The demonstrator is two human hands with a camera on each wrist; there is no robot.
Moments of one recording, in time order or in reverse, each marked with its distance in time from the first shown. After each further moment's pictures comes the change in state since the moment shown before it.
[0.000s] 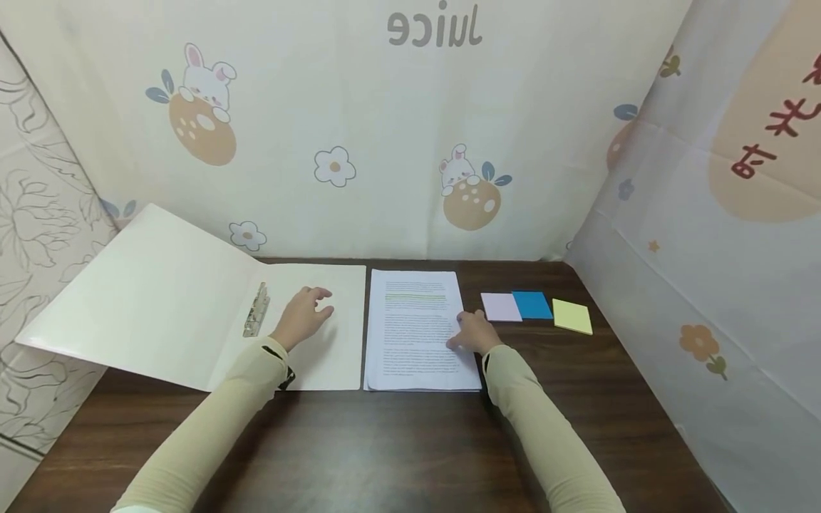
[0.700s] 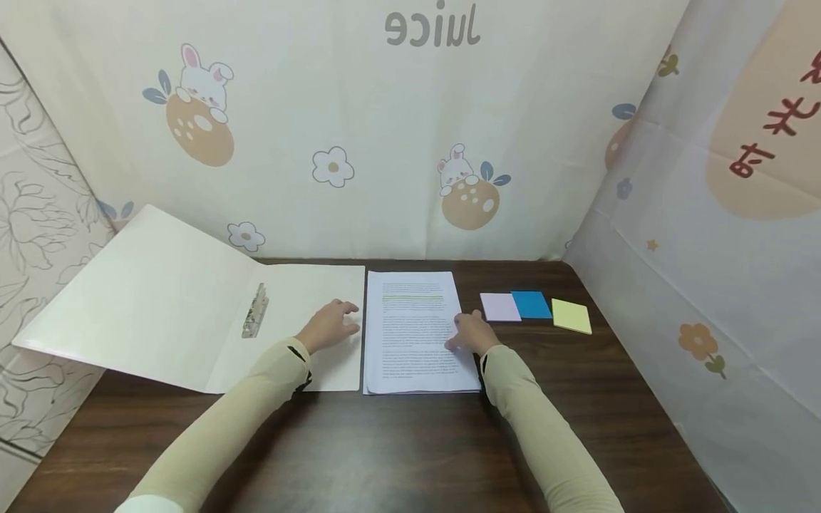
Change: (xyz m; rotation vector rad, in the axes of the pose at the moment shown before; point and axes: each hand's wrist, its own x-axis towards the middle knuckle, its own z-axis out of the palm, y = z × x) left_hand 0.008 0.022 0.037 0.092 -0.205 0.109; right_hand 0.000 -0.003 0.000 -0.032 -0.010 0.010
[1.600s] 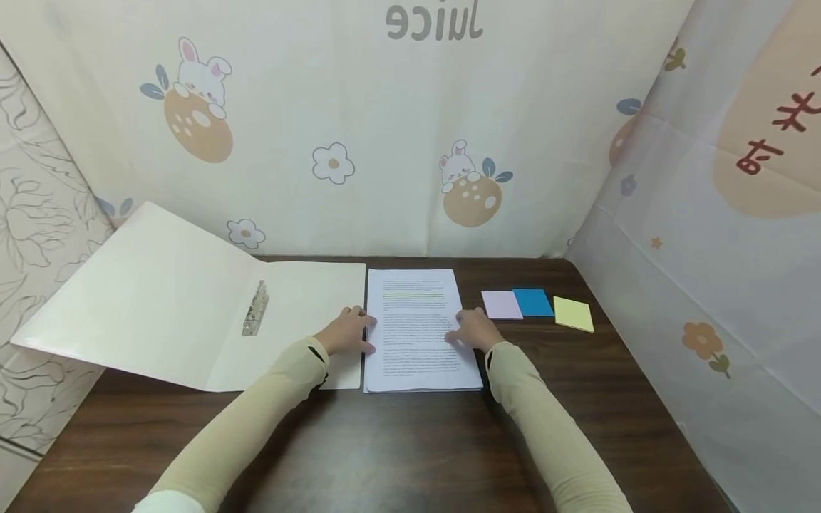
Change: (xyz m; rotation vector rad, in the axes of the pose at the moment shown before) left_hand 0.001 0.025 0.018 0.164 -0.179 0.044; right_hand -0.002 0.001 -0.006 0.067 -0.004 -0.046
